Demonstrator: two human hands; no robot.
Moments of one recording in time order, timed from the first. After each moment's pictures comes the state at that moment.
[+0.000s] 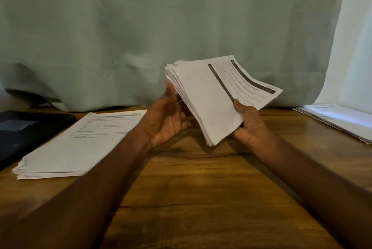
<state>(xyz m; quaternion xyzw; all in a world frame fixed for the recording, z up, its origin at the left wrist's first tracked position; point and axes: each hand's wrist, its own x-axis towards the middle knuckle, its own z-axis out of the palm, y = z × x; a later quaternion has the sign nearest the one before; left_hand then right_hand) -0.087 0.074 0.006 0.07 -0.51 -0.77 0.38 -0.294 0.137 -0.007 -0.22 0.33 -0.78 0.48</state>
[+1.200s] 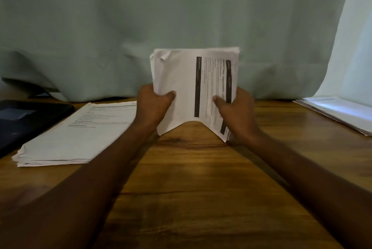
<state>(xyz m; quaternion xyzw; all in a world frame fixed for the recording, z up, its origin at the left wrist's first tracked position) -0.083 0.061 -0.001 0.37 -0.62 -0.34 0.61 -0.260 0.156 -0.010 -0.51 0.57 -0.64 0.03</state>
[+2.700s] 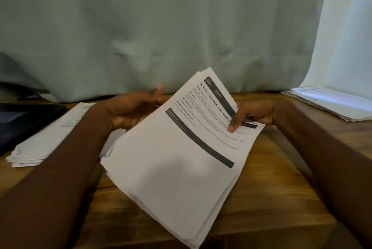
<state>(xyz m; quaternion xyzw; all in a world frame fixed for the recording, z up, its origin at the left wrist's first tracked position) -0.028 0.052 0.016 0.19 -0.67 -0.71 0.13 -0.350 0.181 0.016 -0.55 0.59 -0.25 0.53</state>
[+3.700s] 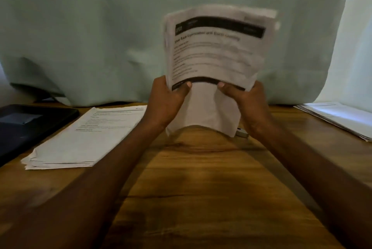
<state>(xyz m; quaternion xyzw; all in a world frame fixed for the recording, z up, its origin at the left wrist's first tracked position) -0.087 0.089 0.025 0.24 -0.68 -0.33 0.61 -0.272 0.164 0.025 -0.52 0.45 -0.71 0.15</state>
